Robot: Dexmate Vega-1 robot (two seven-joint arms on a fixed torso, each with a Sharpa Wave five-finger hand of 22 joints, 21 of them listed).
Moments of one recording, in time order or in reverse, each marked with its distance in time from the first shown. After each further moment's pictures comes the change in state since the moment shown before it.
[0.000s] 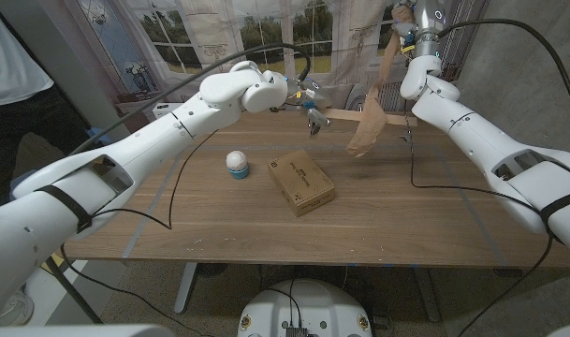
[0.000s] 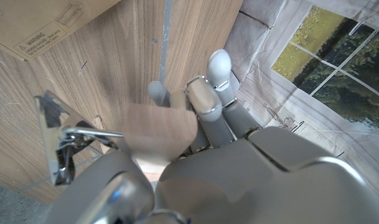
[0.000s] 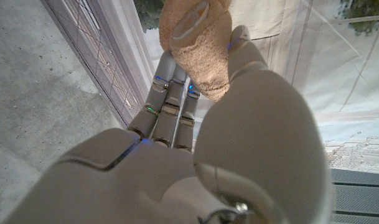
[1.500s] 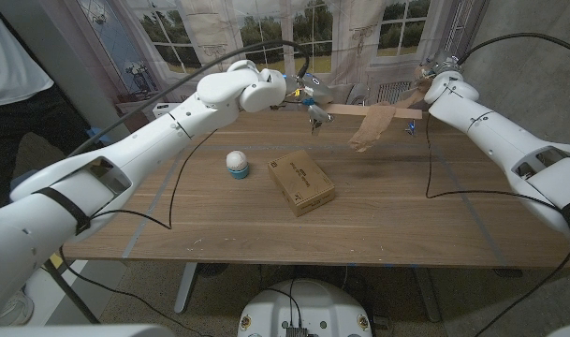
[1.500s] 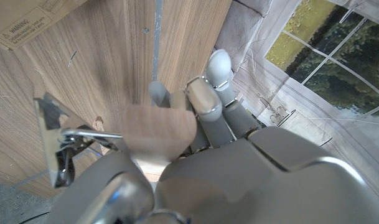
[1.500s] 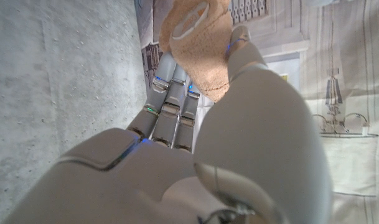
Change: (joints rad) left arm 0.016 0.007 -0.022 -0.016 0.014 -0.006 0.048; left_hand -0.011 -0.003 0.000 0.000 0.000 -0.009 0.002 0.011 -0.009 0.002 0.001 0.000 0.000 0.002 0.002 0.000 0.000 0.000 0.000 0.000 -0.002; right arm 0.028 -0.091 -0.068 0.049 0.164 -0.348 0.400; right_hand 0.000 0.000 -0.004 0.004 0.000 -0.001 0.001 -0.009 0.003 0.001 -0.001 -0.012 0.011 0.010 0.000 -0.038 0.023 -0.022 0.000 0.000 0.000
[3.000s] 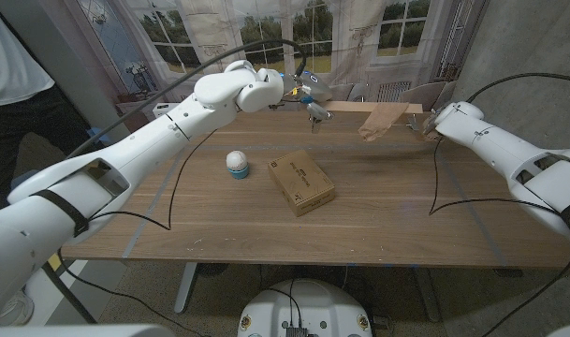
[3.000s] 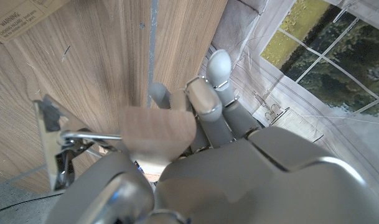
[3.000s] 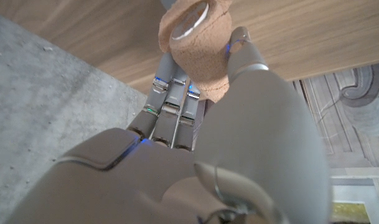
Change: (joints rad) left arm 0.008 0.005 -0.013 -0.001 -0.003 0.003 0.028; left_hand -0.006 0.002 0.000 0.000 0.000 -0.017 0.010 0.011 -0.004 -0.001 -0.005 -0.001 0.000 0.000 0.000 0.000 0.000 0.000 0.000 0.000 0.003; right arm -0.006 -0.005 -0.071 0.190 0.143 -0.093 0.190; right_hand 0.000 0.000 -0.004 0.004 0.017 0.000 0.000 -0.012 0.009 0.000 0.000 -0.019 0.010 0.000 0.000 -0.030 0.026 -0.017 -0.001 0.000 0.000
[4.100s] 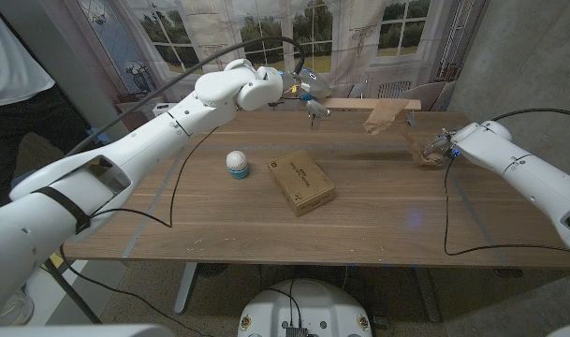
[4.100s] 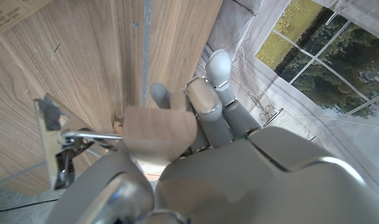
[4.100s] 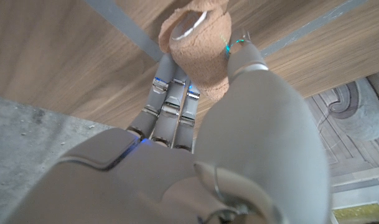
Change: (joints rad) left arm -0.014 -0.007 0.007 0.032 0.000 0.010 0.025; left_hand 0.003 0.002 0.004 -0.004 0.000 -0.002 0.002 0.004 -0.002 -0.001 0.003 0.000 0.000 -0.002 -0.002 0.000 0.000 0.000 0.000 0.000 -0.004; right arm -0.350 -0.211 0.243 -0.494 0.268 -0.150 -0.059; right_hand 0.000 0.000 -0.004 0.004 0.005 0.000 0.000 -0.009 0.009 0.000 0.000 -0.015 0.009 0.000 0.000 -0.020 0.016 -0.008 0.001 0.007 0.000
